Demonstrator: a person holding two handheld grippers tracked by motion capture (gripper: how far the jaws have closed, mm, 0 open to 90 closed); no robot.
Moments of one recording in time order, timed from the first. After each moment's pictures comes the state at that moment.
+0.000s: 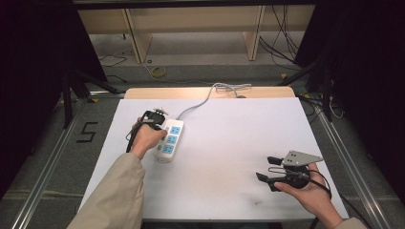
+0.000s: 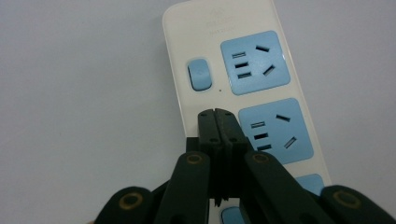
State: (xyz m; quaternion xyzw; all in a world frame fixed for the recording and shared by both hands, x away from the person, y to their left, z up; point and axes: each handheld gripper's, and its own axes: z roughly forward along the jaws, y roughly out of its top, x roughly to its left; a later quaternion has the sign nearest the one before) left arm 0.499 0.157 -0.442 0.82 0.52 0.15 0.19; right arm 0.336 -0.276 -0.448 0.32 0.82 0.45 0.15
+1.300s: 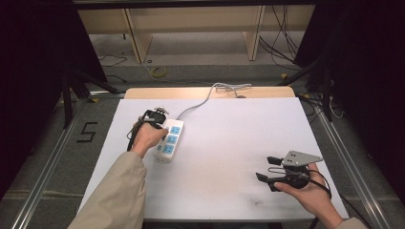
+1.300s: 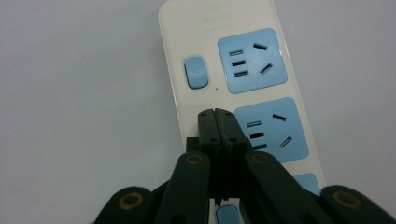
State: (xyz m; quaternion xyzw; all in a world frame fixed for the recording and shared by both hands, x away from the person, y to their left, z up) left arm 0.502 0.156 -0.439 0.82 0.53 0.14 0.18; right arm 0.336 -0.276 -0.448 0.32 0.82 0.45 0.15
